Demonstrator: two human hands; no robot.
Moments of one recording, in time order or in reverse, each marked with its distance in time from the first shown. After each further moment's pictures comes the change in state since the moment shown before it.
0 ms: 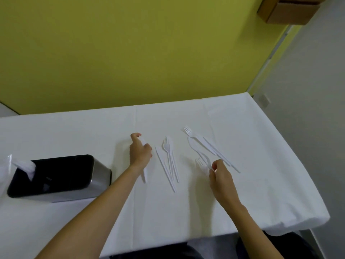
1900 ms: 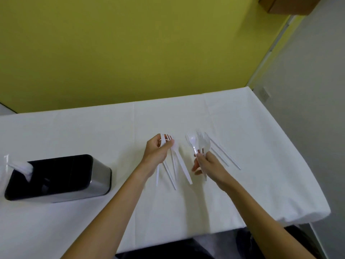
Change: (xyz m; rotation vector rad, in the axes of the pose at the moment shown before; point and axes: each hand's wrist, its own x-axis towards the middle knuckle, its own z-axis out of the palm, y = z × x) left_hand -0.040 0.027 0.009 -0.356 -0.382 0.040; right_hand 0.028 -0.040 -0.001 0.468 -0.374 0.111
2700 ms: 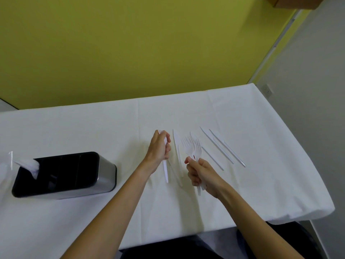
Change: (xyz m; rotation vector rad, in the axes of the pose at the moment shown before) left_hand 0.001 0.012 -0.005 -0.049 0.009 -0.133; right_hand -0.013 -0.006 0.038 0.320 -0.162 0.161
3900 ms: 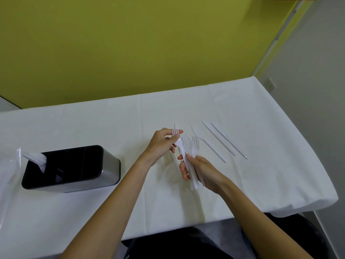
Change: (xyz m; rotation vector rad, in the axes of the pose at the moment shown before) left_hand -0.008 -0.004 -0.008 0.250 -0.151 0.163; right_hand -0.008 0.008 0.009 0.058 -0.174 -0.038
